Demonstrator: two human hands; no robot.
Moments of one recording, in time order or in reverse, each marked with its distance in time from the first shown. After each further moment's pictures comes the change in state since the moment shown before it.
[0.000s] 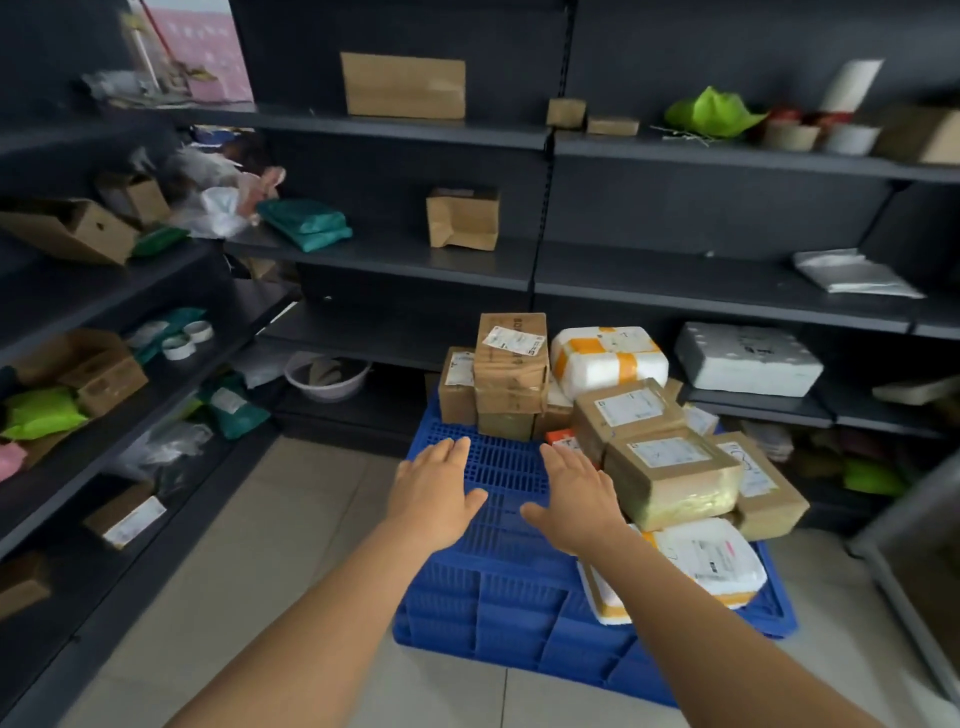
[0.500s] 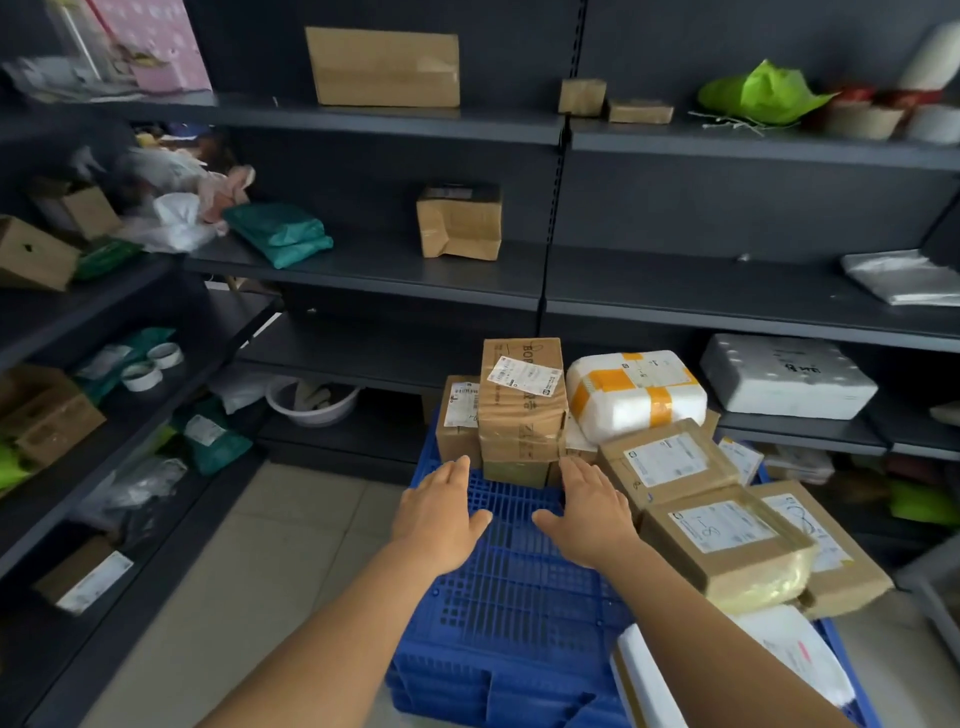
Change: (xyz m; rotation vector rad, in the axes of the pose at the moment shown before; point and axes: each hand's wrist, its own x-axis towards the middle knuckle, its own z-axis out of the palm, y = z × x) left_hand 0.157 -0.032 0.005 -0.068 -0.101 -0.020; right_hand 0.166 0.015 -0.001 0.102 -0.027 0.103
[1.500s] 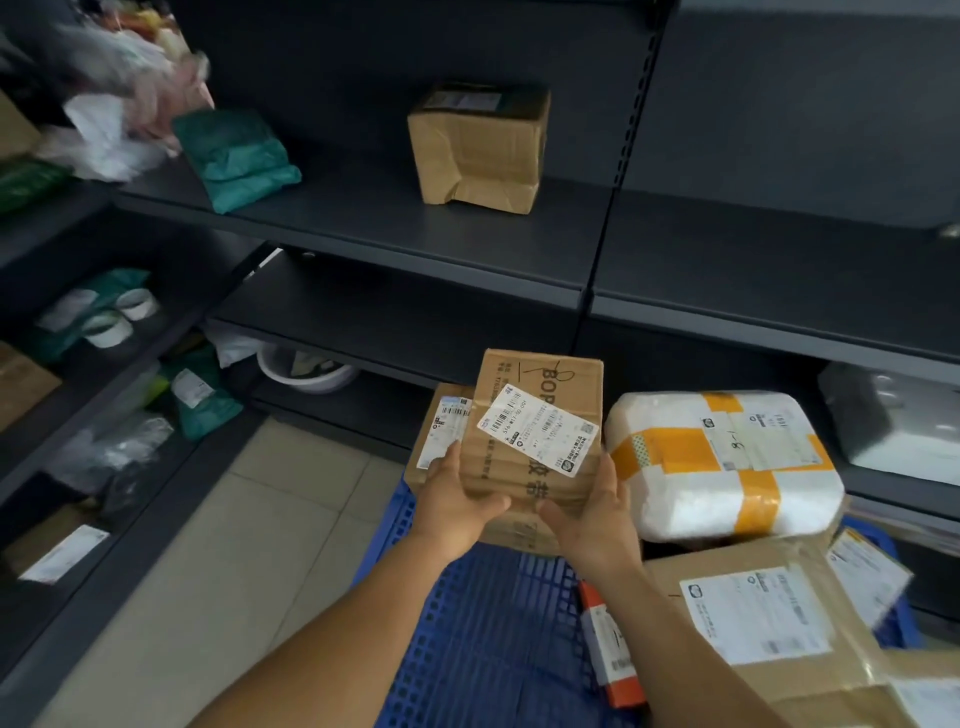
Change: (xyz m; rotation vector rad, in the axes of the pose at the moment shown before) left_hand 0.260 0.008 0.052 -0.760 0.018 -0.432; right_hand 0.253 0.050 0.027 0.484 -0.055 0.178
